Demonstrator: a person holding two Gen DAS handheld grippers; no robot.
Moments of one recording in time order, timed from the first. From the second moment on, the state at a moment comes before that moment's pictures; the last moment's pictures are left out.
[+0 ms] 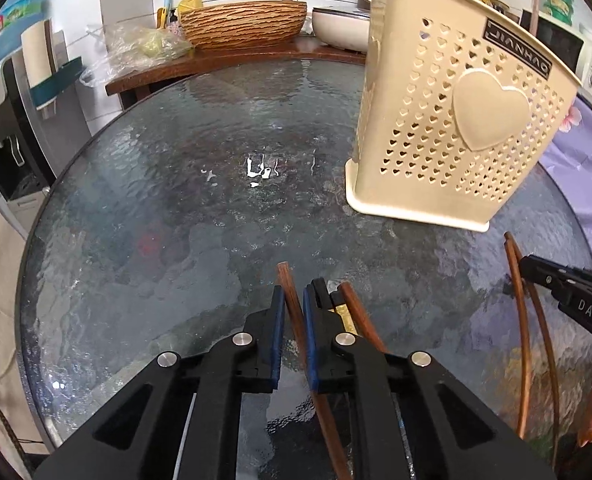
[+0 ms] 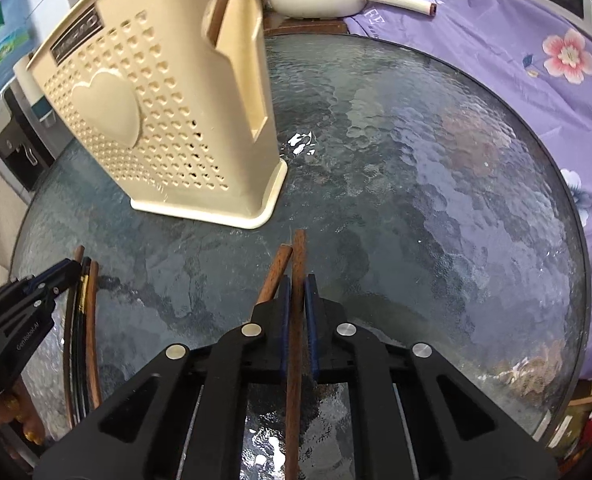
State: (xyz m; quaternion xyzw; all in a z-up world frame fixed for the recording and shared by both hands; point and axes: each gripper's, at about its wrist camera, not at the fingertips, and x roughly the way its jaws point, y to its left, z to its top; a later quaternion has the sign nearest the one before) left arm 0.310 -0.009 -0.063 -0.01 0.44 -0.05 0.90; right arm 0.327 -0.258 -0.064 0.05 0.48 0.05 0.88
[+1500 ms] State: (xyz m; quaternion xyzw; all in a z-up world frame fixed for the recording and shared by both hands) left arm 0.239 0.006 0.072 -0.06 0.29 -0.15 0.94; right arm 0.232 -0.286 0.095 0.14 0.27 0.21 0.93
